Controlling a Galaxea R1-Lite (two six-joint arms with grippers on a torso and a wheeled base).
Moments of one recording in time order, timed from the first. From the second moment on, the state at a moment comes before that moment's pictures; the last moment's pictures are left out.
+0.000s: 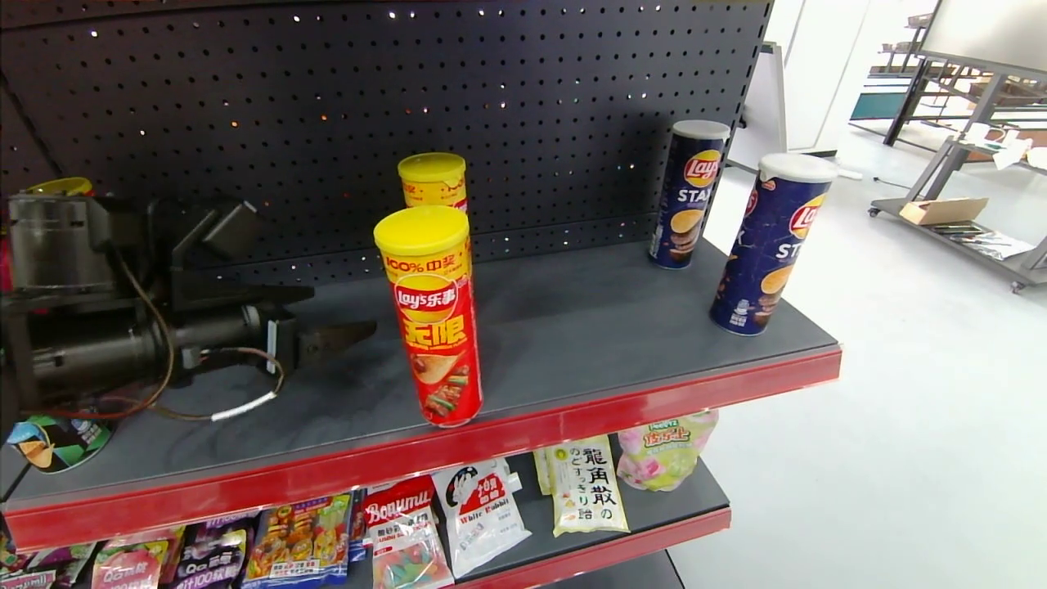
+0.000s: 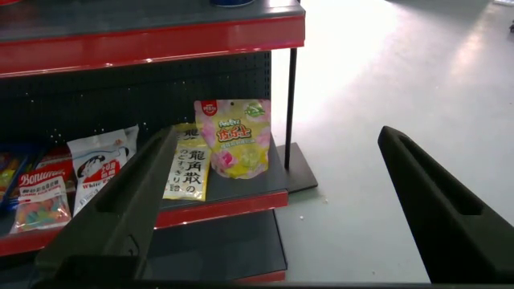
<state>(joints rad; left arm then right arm) -0.14 1.51 -0.75 -0.38 -0.41 0.16 0.00 0.00 0.00 0.00 0.04 0.00</state>
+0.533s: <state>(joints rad) -0.11 0.83 -0.39 -0.28 -0.39 0.08 0.00 0.00 0.00 0.00 0.04 0.00</state>
